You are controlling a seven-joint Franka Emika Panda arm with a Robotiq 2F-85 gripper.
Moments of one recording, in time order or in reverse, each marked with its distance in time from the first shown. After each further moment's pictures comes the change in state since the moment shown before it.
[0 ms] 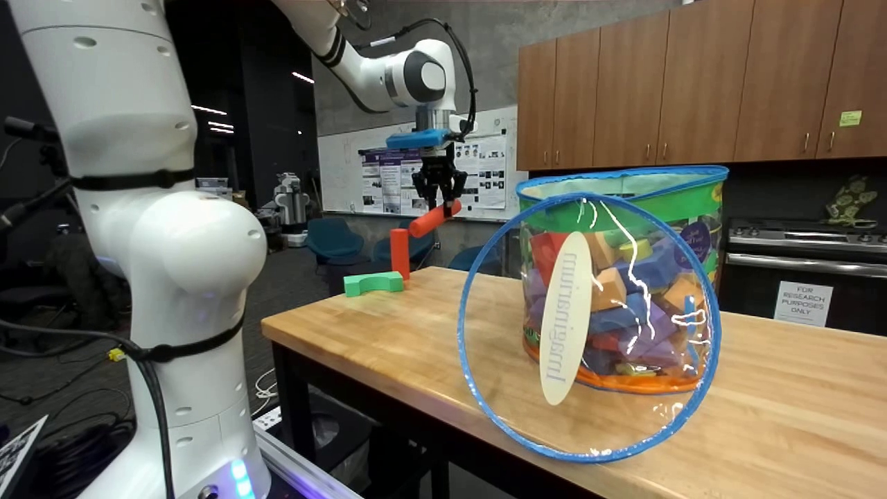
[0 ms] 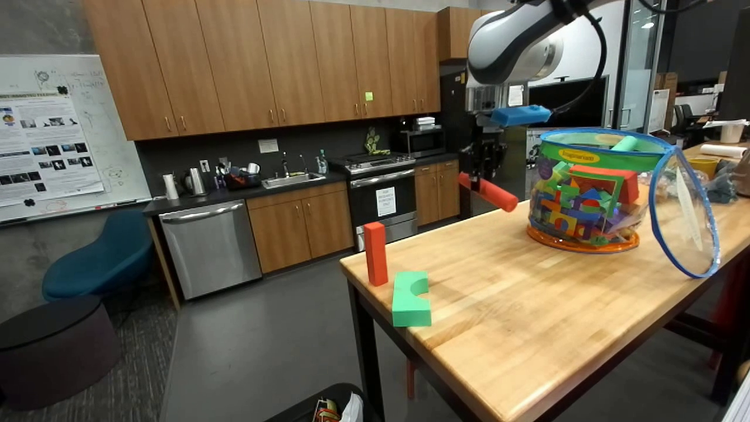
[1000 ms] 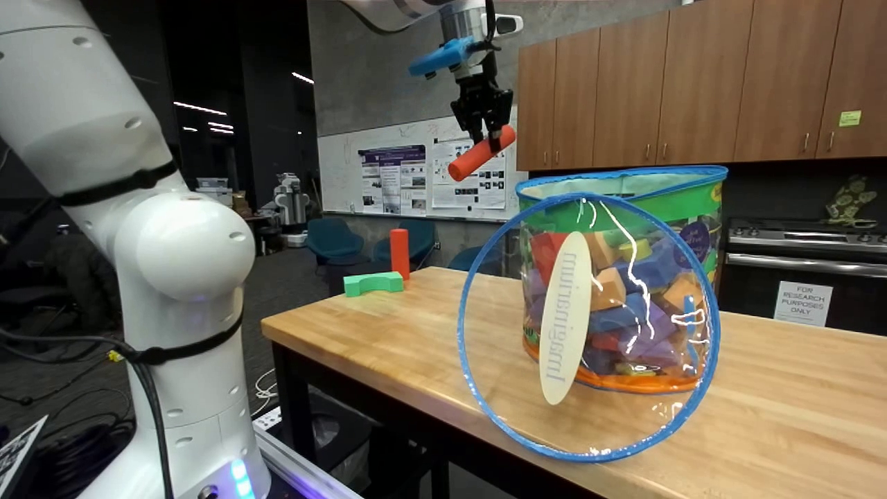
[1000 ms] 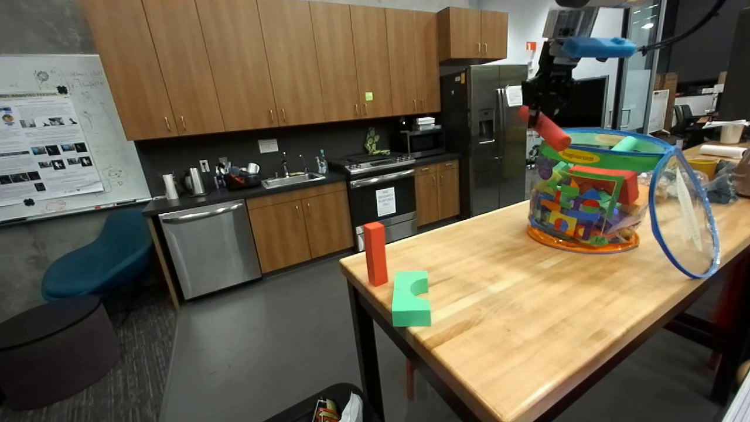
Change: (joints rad) arm -0.139 -0.262 -0.142 0.008 -0.032 -0.045 0.031
